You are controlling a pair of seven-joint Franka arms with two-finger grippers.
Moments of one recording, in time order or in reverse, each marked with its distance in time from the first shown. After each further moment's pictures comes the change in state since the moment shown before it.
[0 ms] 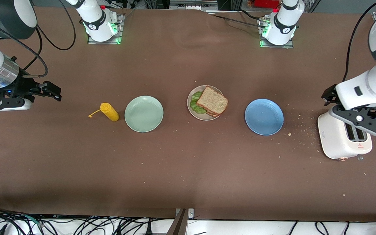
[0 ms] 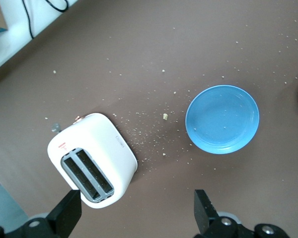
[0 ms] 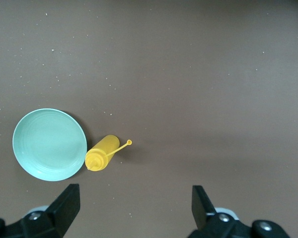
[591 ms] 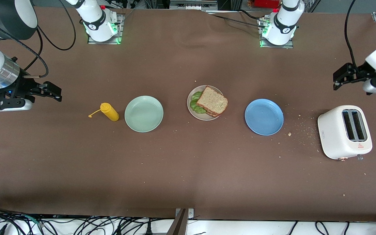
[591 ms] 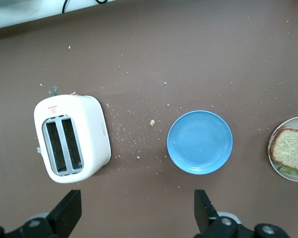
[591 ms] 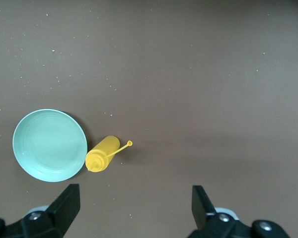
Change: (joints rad) left arm 0.072 -0.343 0.009 -0.398 -0.151 0.177 -0.310; right arm 0.002 0.002 0.000 0.000 0.000 0.004 0.000
